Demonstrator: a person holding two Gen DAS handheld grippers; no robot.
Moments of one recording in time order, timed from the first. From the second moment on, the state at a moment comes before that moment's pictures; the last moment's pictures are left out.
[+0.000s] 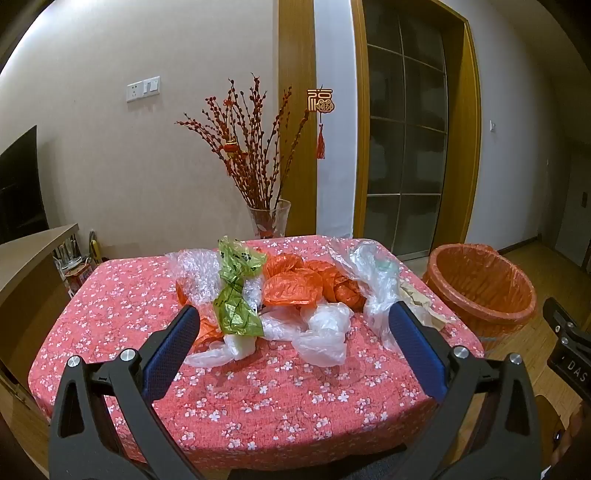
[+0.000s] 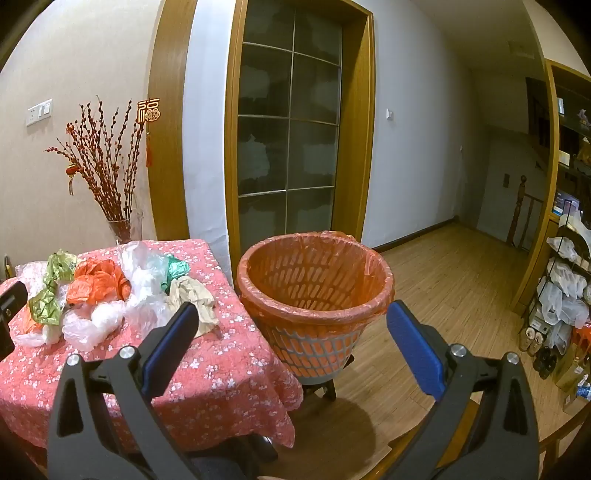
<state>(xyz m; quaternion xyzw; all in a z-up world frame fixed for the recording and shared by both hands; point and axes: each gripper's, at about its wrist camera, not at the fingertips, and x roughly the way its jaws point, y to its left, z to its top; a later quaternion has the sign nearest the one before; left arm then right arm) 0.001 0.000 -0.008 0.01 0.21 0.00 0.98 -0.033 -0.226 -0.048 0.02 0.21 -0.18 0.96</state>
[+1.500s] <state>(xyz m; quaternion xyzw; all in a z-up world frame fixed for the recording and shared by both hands) 0.006 0.007 -0.016 0.01 0.23 0.01 0.97 -0.027 -0.228 -0.063 0.03 0.22 -0.15 0.96</state>
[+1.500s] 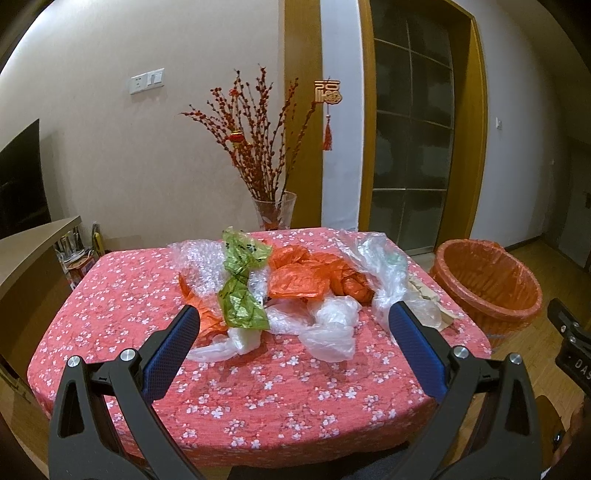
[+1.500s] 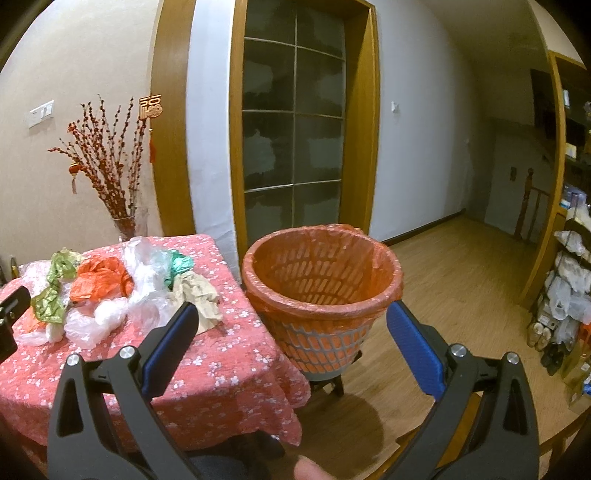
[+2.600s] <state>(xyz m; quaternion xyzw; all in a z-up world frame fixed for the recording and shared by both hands) 0.048 0.111 -0.051 -0.04 0.27 0.13 0.95 0.131 -0.148 -0.108 0.03 0.30 0.04 0.95</state>
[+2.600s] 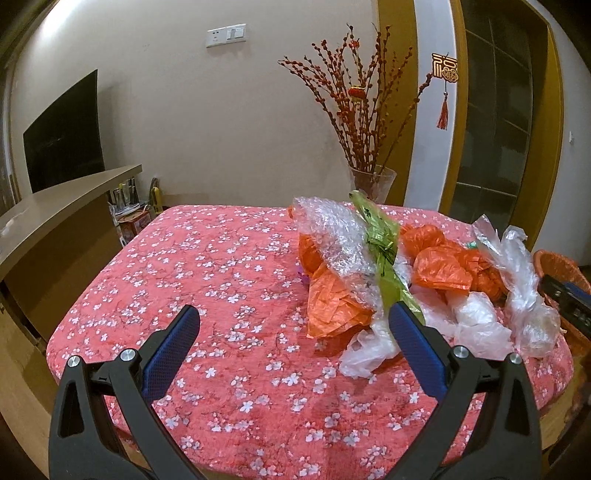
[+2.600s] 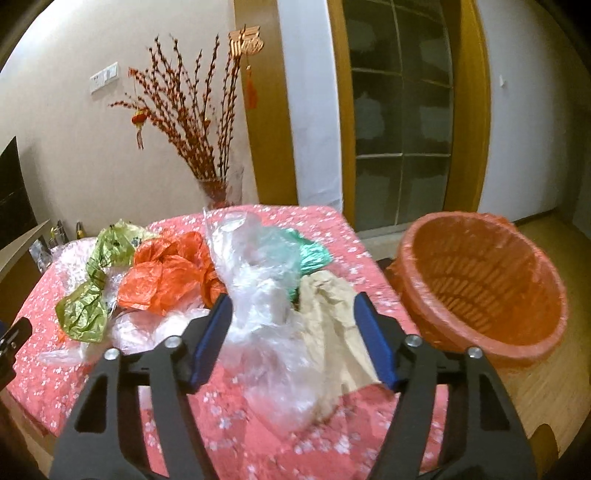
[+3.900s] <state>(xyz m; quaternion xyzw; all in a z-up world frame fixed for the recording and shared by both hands) 0.167 0.072 -0.041 -0.01 0.33 0.05 0.94 0.129 -0.149 -0.101 0.05 0.31 0.07 0.95</state>
